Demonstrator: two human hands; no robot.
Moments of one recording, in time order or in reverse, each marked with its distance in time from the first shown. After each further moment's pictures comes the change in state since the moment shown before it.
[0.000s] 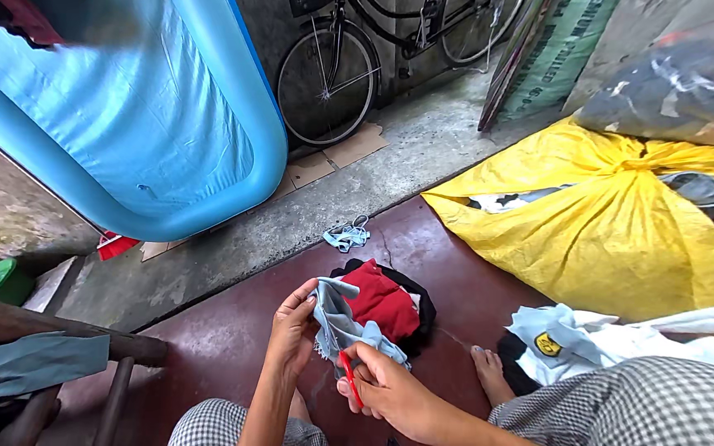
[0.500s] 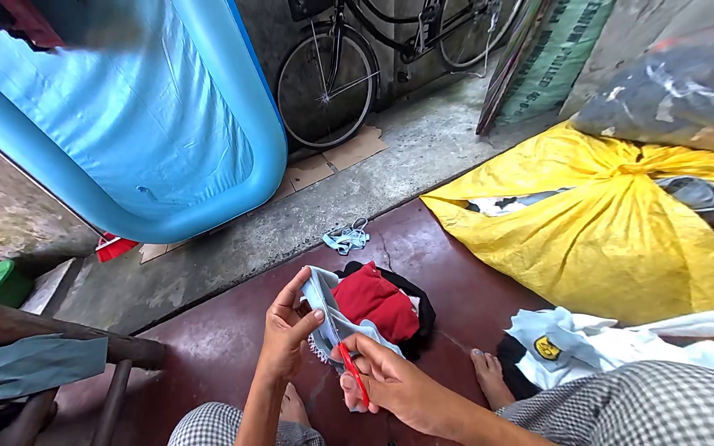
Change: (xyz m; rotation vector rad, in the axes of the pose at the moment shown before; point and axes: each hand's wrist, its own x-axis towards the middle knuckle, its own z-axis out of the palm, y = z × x) left_hand -0.006 0.013 -0.008 0.194 -0.359 0.315; right_hand 0.000 -0.017 -0.013 0.140 -0.140 -0.188
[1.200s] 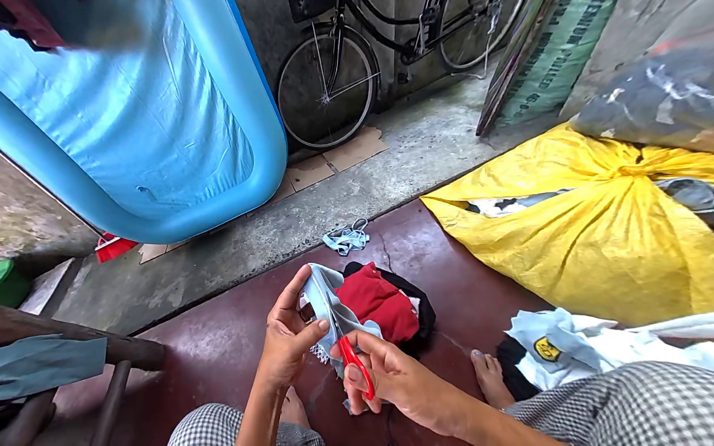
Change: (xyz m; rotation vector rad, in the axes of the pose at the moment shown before) left_hand -0.004 0.004 0.005 0.008 -0.117 0.074; right_hand 0.003 -0.006 -0.003 0.180 -0.051 -0.053
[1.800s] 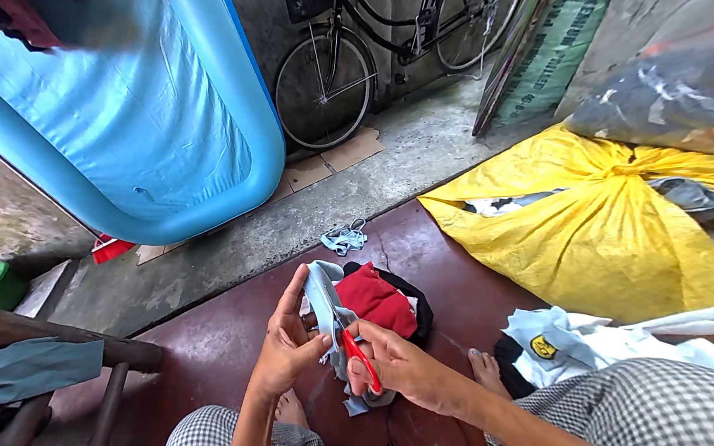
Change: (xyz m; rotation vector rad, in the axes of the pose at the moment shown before) left_hand -0.005 0.010 0.001 0.049 -0.179 -0.031; right_hand 0.004 -0.008 -0.016 -0.130 -0.052 -0.048
